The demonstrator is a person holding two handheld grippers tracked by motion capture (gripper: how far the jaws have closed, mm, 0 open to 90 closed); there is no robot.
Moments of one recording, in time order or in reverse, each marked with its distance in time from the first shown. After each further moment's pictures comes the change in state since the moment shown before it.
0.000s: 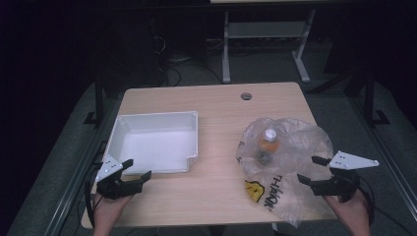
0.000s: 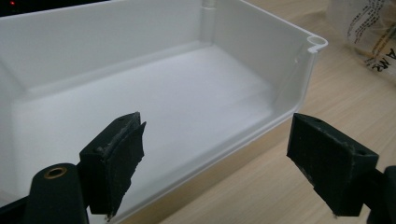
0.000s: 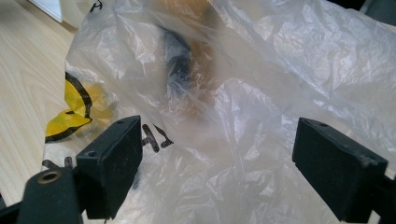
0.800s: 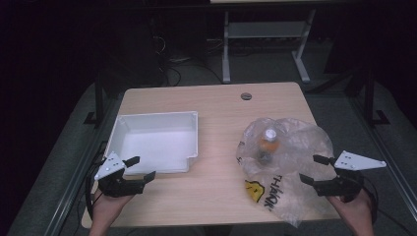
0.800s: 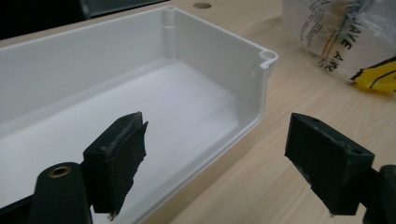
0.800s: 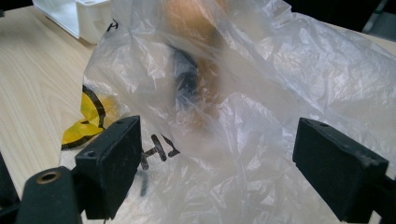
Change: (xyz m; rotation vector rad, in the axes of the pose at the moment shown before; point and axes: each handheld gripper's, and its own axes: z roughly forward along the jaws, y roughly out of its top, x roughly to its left) left arm -0.008 0.020 -0.003 -0.012 -0.143 0.091; right arm -0.002 0.001 -0.008 -0.057 0.035 -0.002
